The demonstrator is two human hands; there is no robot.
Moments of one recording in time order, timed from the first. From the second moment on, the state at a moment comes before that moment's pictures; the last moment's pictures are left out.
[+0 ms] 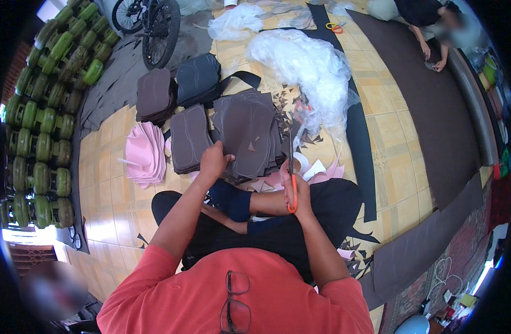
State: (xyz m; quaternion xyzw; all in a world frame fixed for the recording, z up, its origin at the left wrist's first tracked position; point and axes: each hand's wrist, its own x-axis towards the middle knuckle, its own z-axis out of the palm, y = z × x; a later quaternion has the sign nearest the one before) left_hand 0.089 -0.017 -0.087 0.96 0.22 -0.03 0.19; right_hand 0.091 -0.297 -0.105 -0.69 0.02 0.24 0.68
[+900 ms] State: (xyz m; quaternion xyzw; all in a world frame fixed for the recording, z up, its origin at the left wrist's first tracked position) left_hand 0.055 -0.054 0.005 0.53 0.19 0.16 0.81; right_hand 0.102 -0.249 -0.043 -0.79 -0.18 0.05 0.59
